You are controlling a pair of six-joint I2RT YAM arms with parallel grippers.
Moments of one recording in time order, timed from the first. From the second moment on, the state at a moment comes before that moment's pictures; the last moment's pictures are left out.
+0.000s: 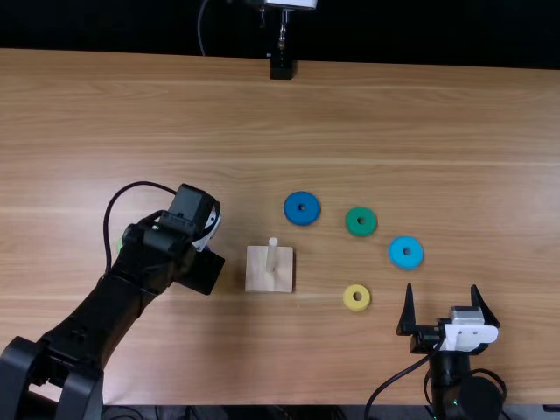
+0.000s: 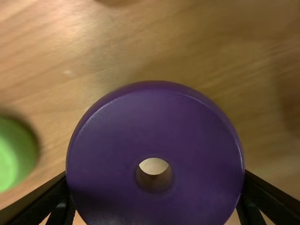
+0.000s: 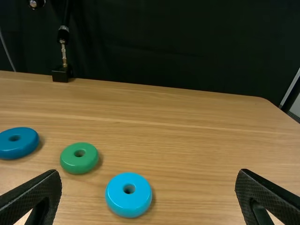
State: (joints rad) left arm -0.37 1.67 1.12 -0.83 -0.07 0.02; right arm 0.07 0.01 0.03 -0.07 0.11 -0.15
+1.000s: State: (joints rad) left arm -0.58 1.67 1.78 -1.26 -0.06 -0.11; right arm 0.07 0.01 0.03 -0.07 0.11 -0.15
